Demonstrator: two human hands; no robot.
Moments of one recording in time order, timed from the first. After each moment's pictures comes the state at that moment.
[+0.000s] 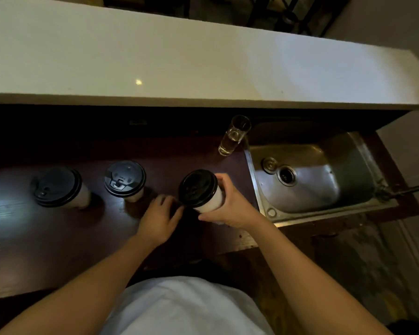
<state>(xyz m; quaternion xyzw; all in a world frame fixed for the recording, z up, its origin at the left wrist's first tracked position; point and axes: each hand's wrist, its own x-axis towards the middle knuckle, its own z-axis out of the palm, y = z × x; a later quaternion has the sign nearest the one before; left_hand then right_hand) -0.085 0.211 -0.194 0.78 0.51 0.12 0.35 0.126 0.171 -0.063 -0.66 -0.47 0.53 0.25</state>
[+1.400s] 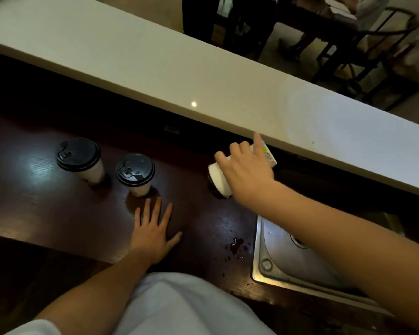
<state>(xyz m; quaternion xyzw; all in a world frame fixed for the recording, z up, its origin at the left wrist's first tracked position) -0.053 0.171 -0.239 0.74 0.66 -0.03 0.13 0.133 0.268 0.038 -0.51 -0.81 -0.11 -0.26</state>
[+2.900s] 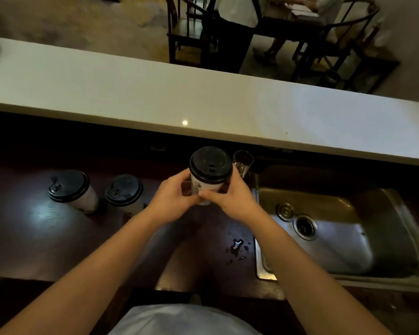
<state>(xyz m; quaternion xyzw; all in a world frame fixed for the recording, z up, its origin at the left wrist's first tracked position) -0.003 0.246 -0.053 0.67 0.47 0.33 0.46 0.178 0.228 -0.032 -0.59 -0.57 0.45 0.35</state>
